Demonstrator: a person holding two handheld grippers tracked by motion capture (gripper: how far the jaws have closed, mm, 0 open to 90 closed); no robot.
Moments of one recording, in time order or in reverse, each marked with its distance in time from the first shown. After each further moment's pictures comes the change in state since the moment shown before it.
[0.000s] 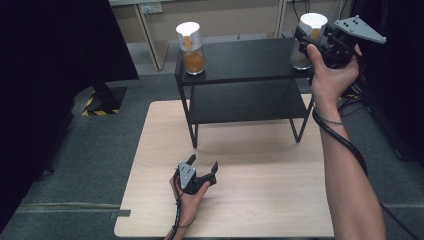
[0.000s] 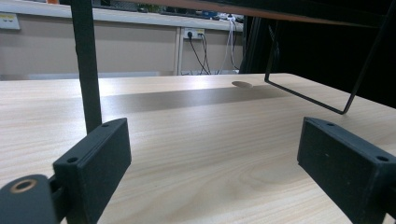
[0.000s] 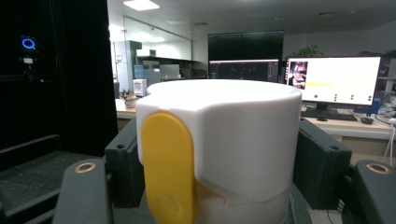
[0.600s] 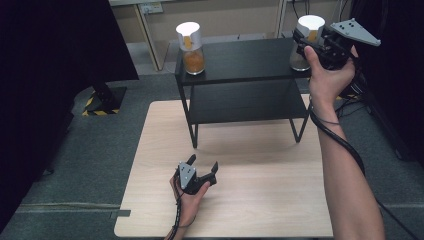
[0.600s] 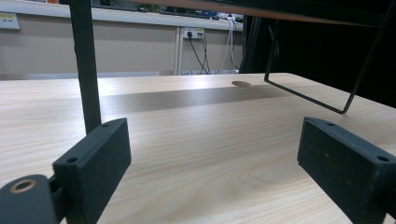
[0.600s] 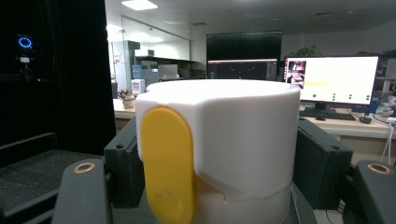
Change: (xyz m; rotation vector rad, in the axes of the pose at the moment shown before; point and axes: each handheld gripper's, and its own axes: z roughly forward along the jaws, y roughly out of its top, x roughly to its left) left arm -0.001 0.000 0.000 0.002 0.000 0.005; right arm 0.002 -0.007 0.003 -0.005 -0.006 0.002
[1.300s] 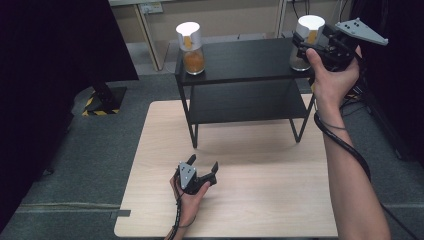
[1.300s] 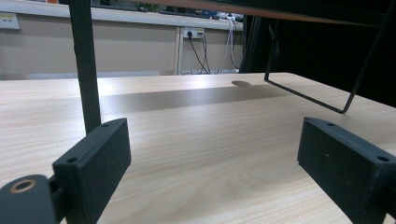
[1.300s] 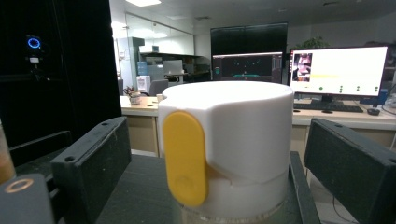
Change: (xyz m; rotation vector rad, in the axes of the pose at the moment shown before) left arm 0.000 0.000 0.000 0.001 0.000 0.000; right arm -0.001 0.011 -0.013 0.026 0.022 0.029
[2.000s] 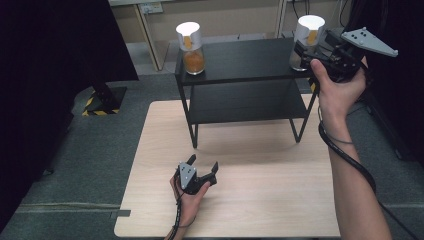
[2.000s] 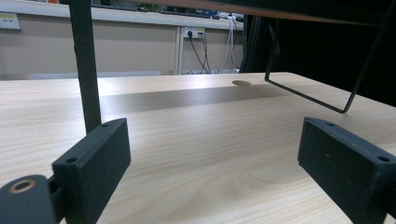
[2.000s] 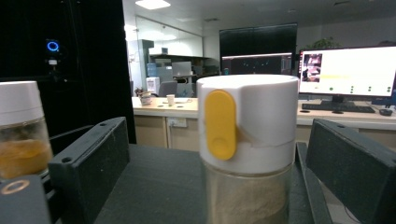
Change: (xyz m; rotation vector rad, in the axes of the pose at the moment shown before) left arm 0.000 0.000 0.000 0.001 0.002 0.000; right arm 0.005 -0.002 -0.030 -0.004 0.040 0.006
